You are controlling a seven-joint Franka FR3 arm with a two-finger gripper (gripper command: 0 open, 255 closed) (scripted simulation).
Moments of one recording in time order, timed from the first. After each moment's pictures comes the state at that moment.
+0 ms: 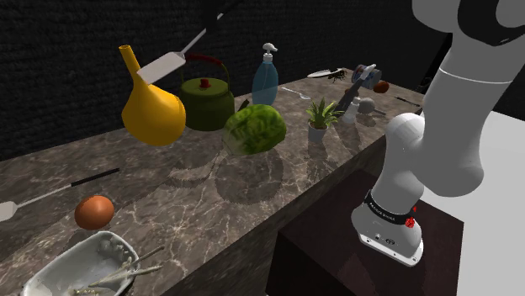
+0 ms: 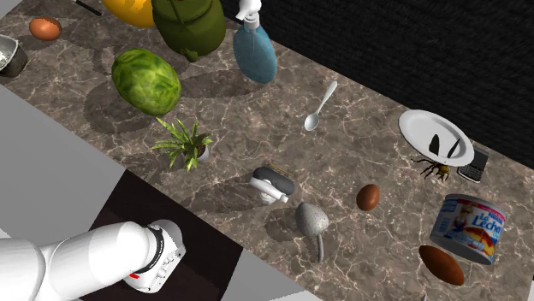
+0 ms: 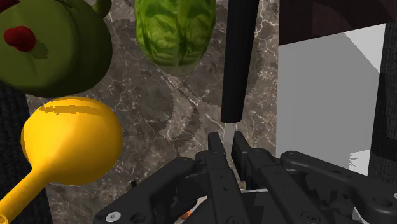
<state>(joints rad) 0.75 0.08 -0.06 -1.18 -0.04 1.21 -0.74</state>
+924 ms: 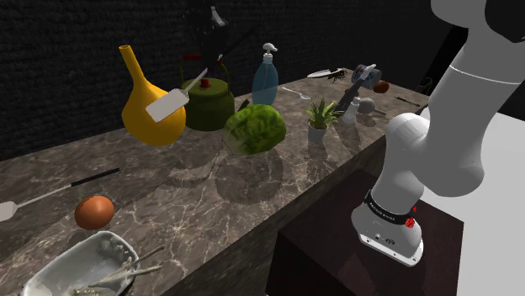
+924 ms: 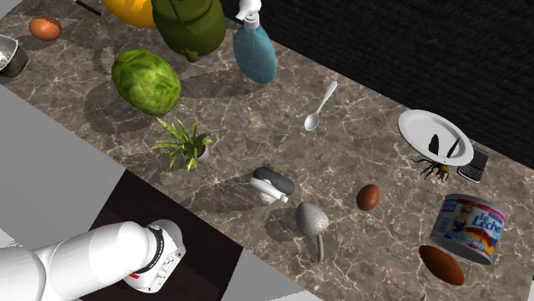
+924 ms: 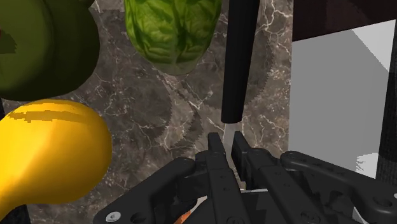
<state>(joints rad) 0.75 -0.02 -0.06 -1.50 -0.05 1.43 -0.72</state>
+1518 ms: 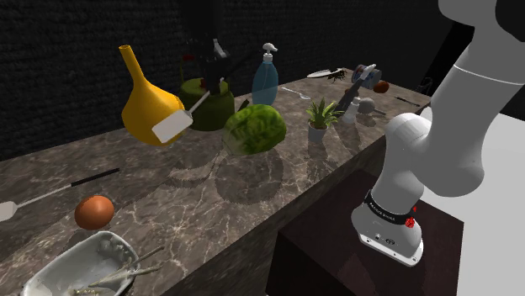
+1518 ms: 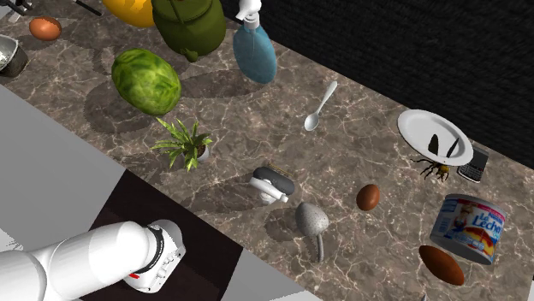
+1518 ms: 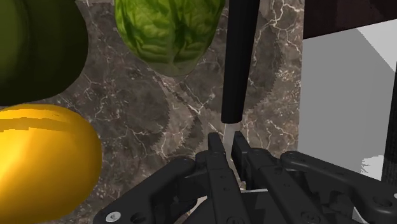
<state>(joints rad) 0.76 -0.06 -0.06 -1.67 -0.05 1.56 -0.71</state>
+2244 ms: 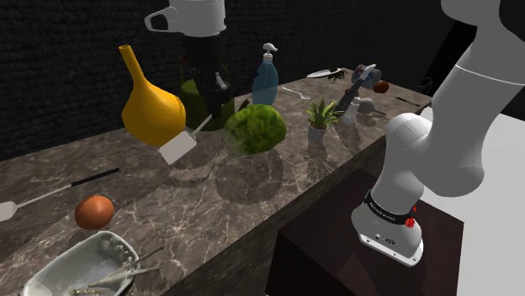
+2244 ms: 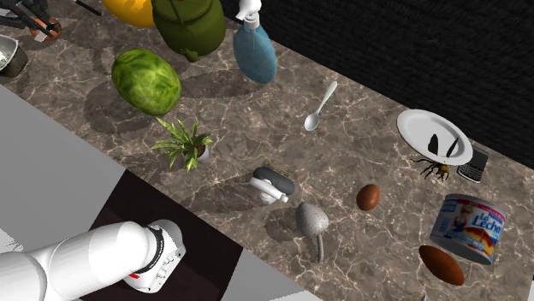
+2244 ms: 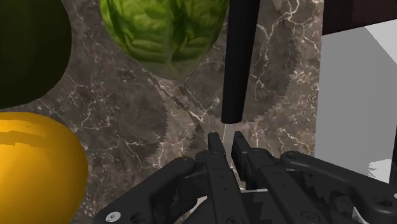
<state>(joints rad) 0.75 -0.08 -0.06 -1.84 -0.05 1.71 -0.71</state>
